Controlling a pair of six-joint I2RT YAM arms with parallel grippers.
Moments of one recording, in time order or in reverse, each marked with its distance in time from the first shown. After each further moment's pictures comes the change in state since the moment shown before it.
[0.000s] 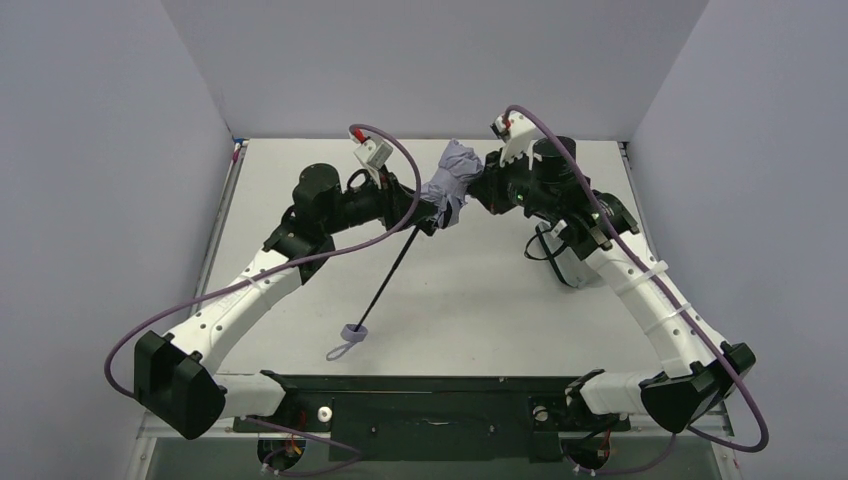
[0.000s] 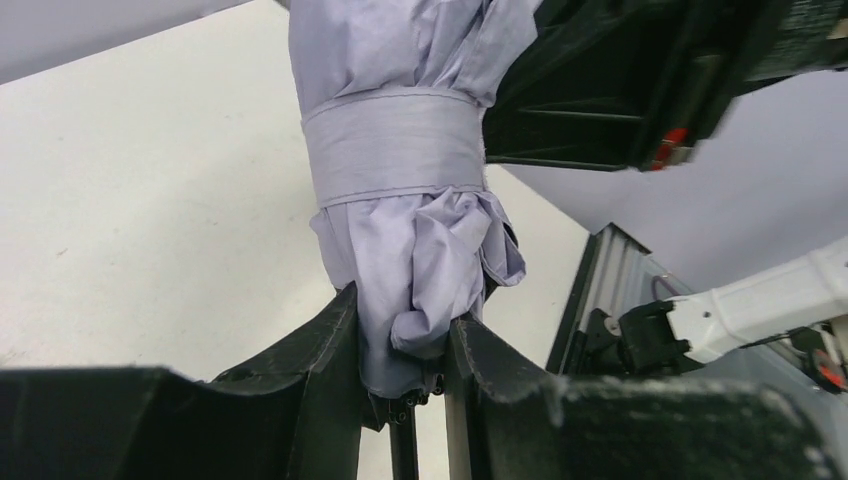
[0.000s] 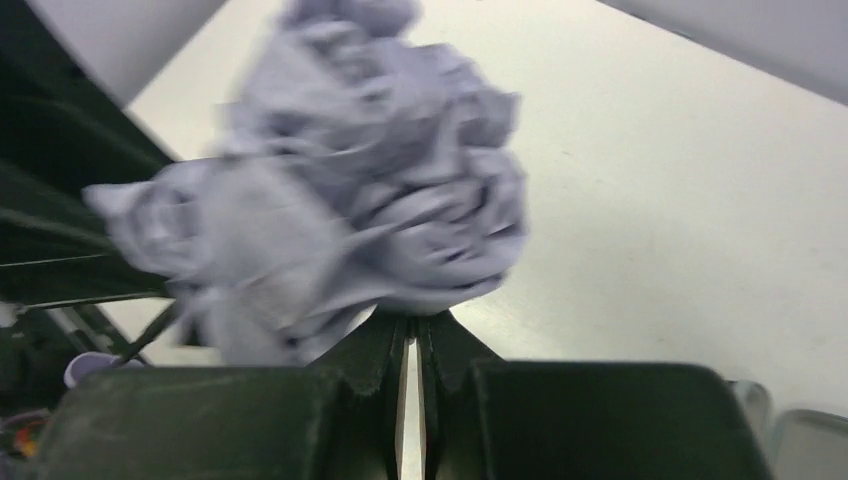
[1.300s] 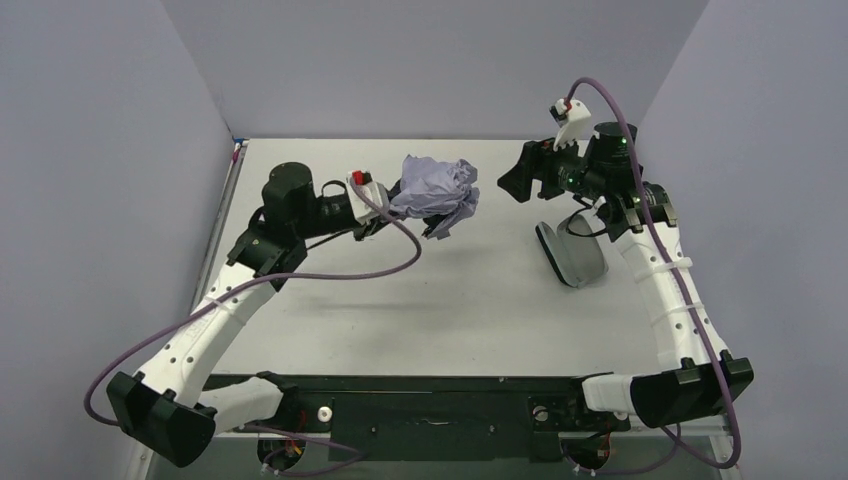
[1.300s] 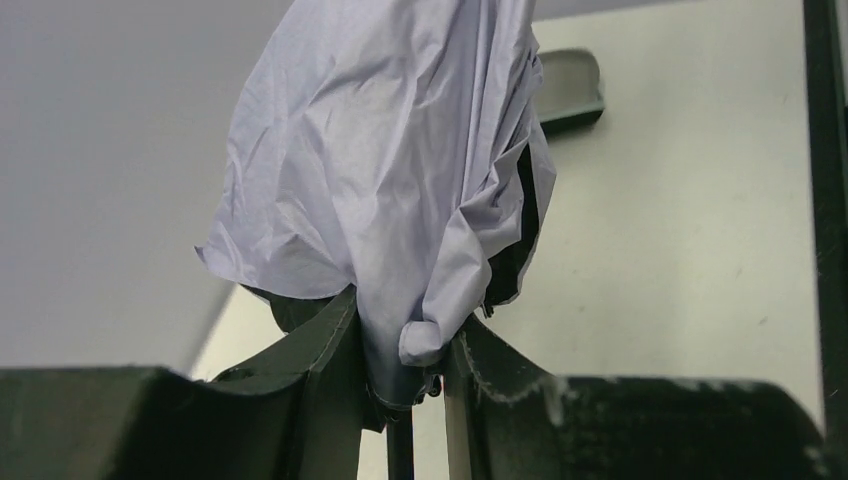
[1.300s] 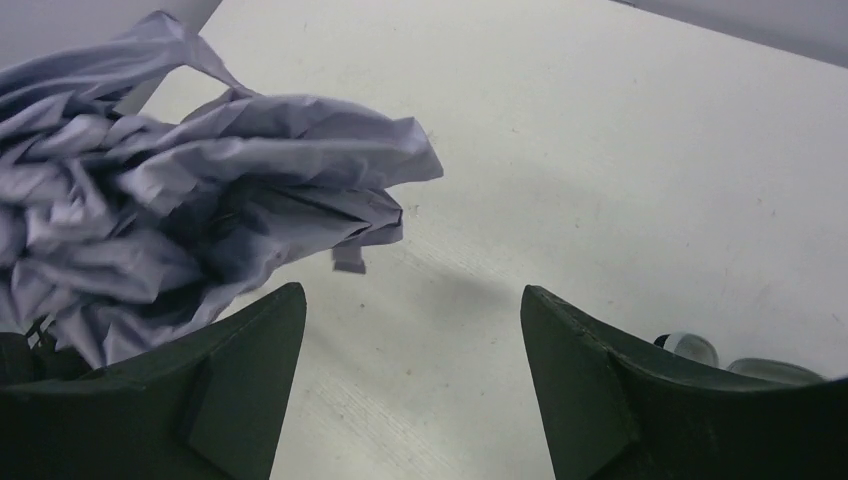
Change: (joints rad) left arm 0.102 -0.115 0.041 -0.233 0.170 0.753; right arm -0.352 -0.002 0.000 -0.038 -0.284 -0.060
